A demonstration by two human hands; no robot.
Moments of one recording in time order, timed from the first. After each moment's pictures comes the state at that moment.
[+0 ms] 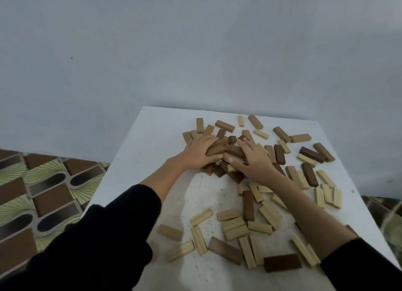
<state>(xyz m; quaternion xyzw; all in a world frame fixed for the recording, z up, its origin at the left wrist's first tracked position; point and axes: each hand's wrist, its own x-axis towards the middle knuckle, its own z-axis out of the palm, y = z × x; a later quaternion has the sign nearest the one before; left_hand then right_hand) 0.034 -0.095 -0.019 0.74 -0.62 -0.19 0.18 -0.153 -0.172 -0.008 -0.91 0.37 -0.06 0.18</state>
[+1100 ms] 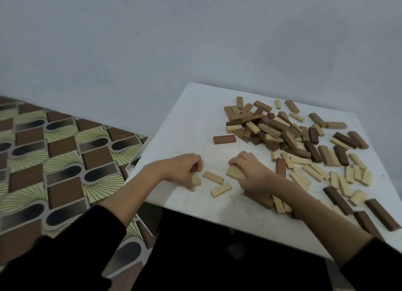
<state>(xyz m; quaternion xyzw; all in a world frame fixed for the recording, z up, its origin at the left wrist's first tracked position) 0.030 0.124 -0.016 0.75 -0.55 -0.34 0.10 -0.148 -0.036 -0.024 -0.97 0.16 0.09 0.19</state>
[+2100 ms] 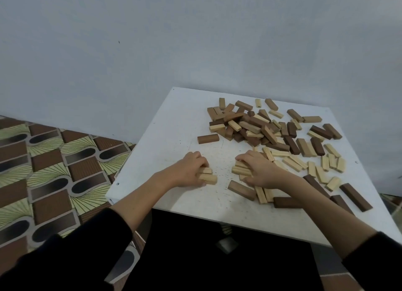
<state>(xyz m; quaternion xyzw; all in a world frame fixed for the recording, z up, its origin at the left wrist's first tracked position) -0.016 0.097 -0.023 0.75 -0.61 -0.21 0.11 -0.198 -0.059 -0.012 -0.96 0.21 0.07 0.17</state>
